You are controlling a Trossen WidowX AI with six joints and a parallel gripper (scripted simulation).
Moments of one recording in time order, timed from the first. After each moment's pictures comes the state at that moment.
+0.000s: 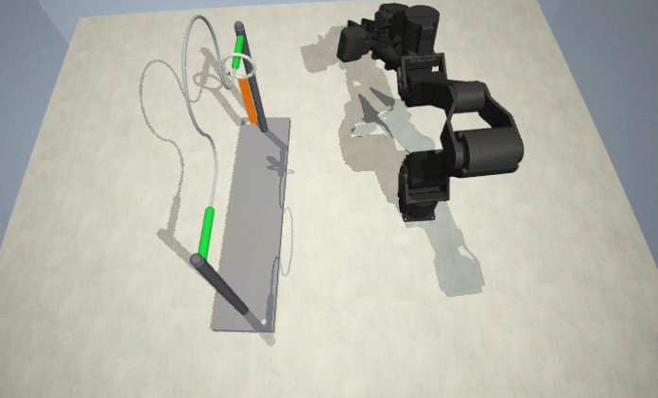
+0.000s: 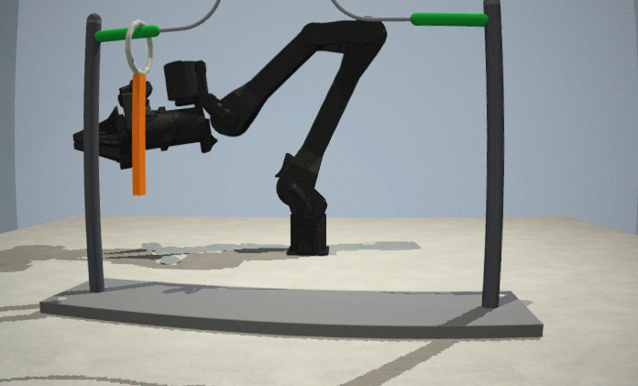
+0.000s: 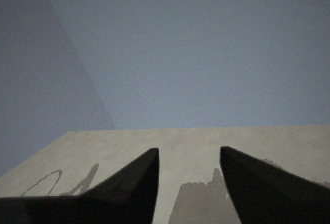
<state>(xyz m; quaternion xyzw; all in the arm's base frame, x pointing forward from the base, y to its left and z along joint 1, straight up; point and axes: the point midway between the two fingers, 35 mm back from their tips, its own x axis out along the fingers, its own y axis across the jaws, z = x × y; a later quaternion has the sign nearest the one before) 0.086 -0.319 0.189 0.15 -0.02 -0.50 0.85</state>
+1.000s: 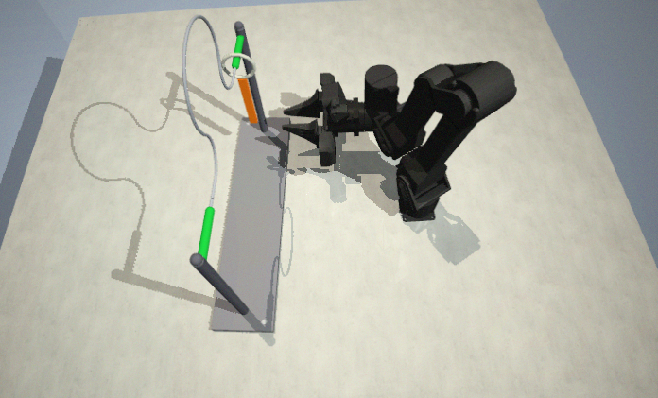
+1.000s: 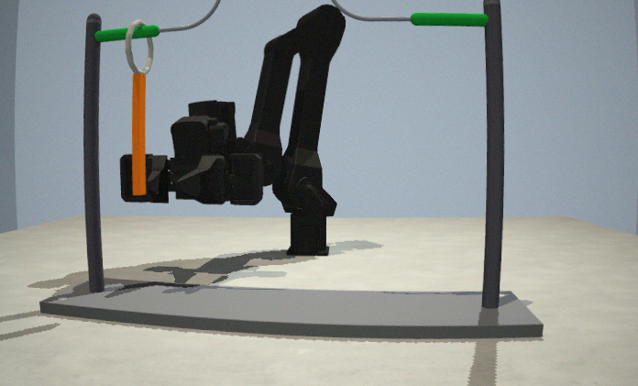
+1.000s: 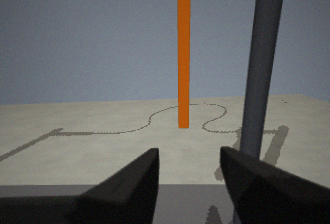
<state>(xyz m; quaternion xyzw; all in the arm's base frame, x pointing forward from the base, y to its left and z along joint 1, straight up) 0.225 -0.144 0.125 -0.01 0.02 -0.03 1.00</state>
